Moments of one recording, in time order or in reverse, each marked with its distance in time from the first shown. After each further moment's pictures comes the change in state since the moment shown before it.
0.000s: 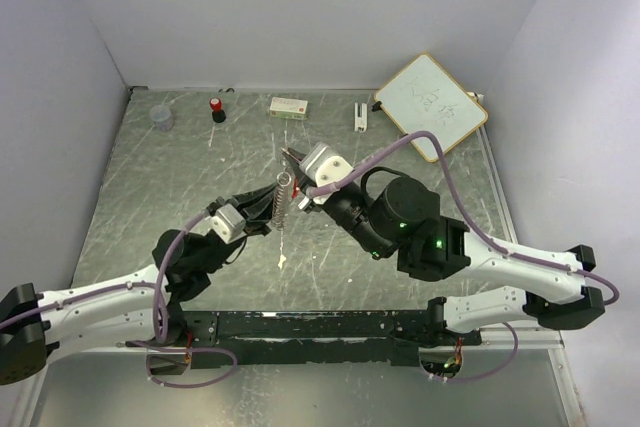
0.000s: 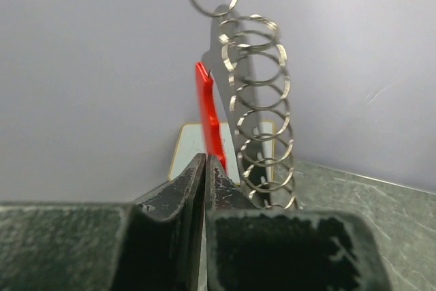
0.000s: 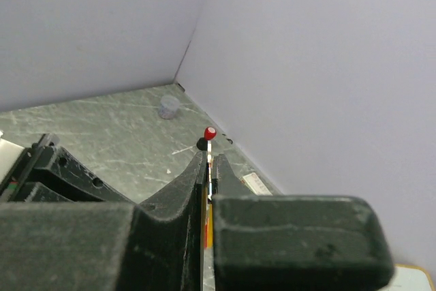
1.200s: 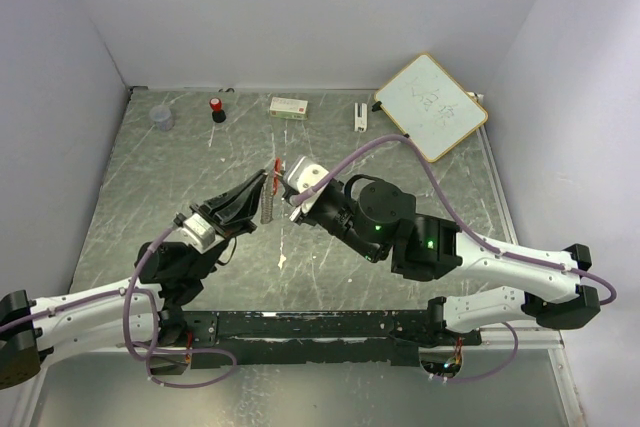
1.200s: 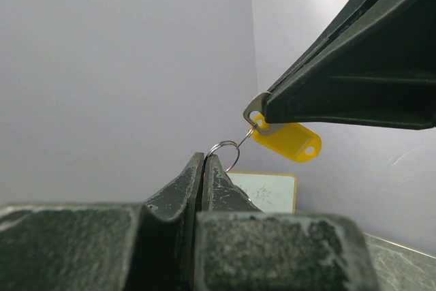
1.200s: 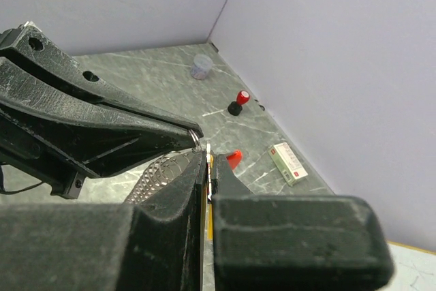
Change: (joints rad) left arm -0.013 -0.080 -0.038 0.161 -0.076 0.065; right arm -0.006 0.002 -0.032 -0.142 -0.061 0.115
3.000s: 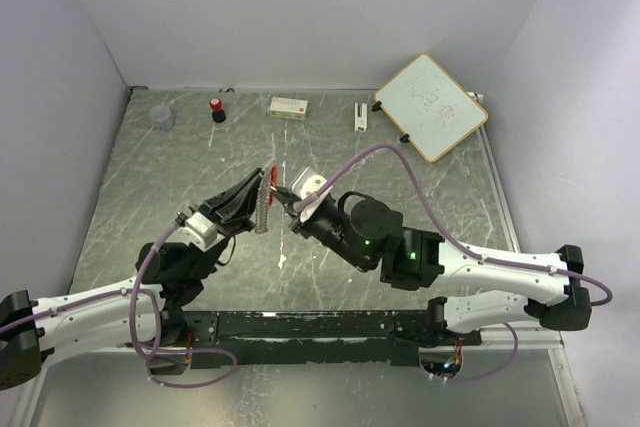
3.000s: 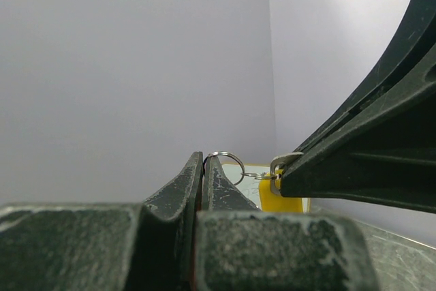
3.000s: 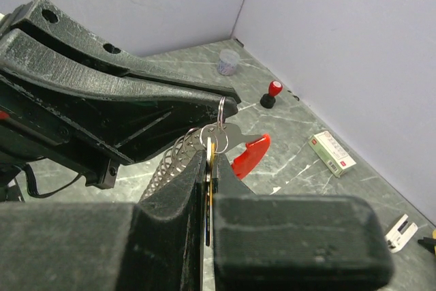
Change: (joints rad) left arm 0.011 -0.003 -0.017 0.015 -0.036 0.018; right arm -0.001 -0.023 -0.220 0.206 -0.006 0.148
